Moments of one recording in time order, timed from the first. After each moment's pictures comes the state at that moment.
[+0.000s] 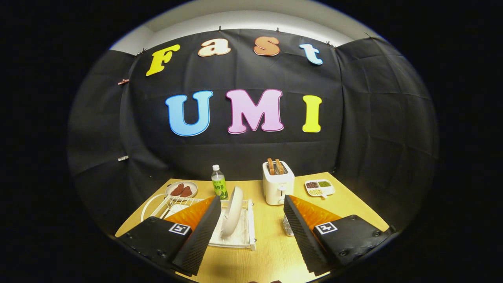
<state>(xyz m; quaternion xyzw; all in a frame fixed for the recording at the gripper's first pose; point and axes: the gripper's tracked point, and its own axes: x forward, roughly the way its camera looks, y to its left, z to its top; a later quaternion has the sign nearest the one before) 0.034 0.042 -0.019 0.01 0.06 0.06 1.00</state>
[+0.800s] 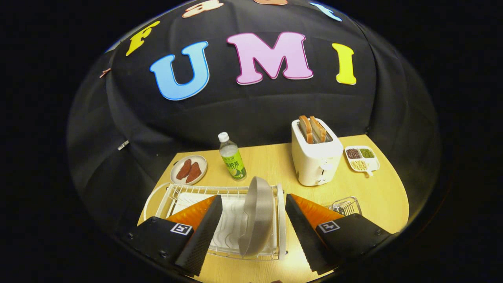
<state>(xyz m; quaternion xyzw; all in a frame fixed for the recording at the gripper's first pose) 0.183 0.102 -0.113 0.05 0.28 0.11 0.95</state>
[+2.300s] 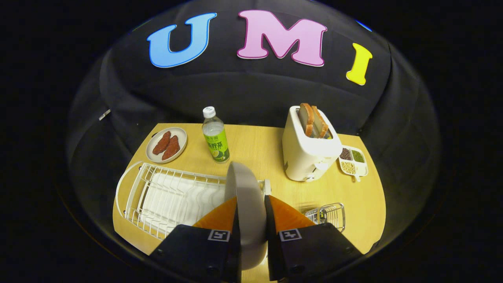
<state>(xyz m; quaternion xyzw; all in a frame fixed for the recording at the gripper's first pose) 0.214 0.093 -0.124 -0.06 0.34 0.06 0.94</state>
